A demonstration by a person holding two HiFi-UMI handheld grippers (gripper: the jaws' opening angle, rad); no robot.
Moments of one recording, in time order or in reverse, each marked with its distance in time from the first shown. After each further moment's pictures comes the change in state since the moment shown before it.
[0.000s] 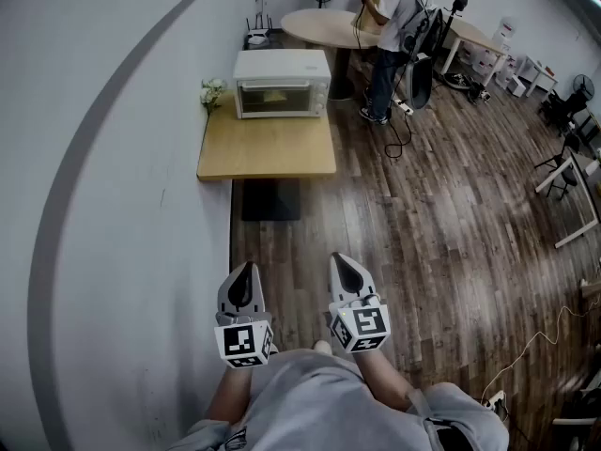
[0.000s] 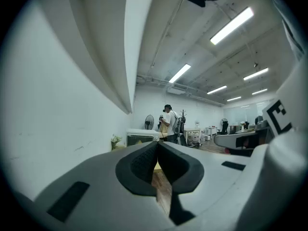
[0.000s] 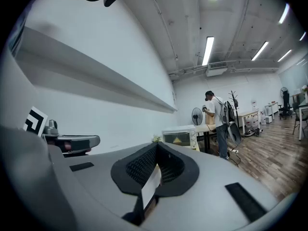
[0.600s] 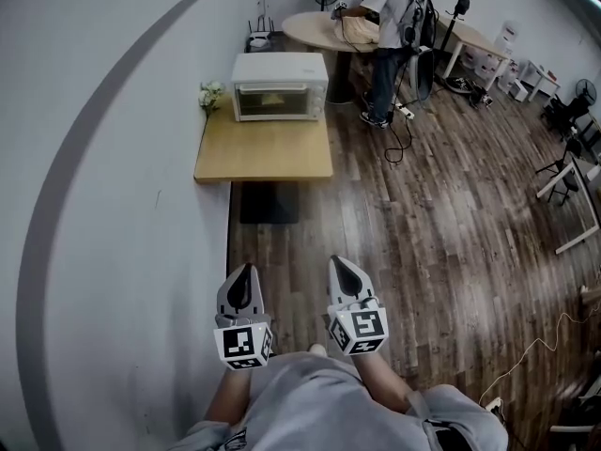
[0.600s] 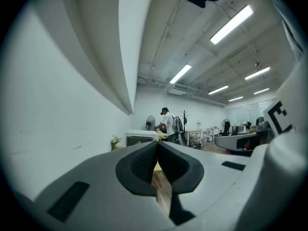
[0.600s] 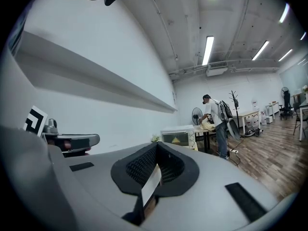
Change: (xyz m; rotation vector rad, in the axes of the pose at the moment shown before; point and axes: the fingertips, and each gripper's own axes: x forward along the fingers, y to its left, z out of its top) left arm 0.006 -0.022 0.004 -0.001 -0.008 0.024; right arm -0.007 -0.022 0.005 -0.001 0.004 0.008
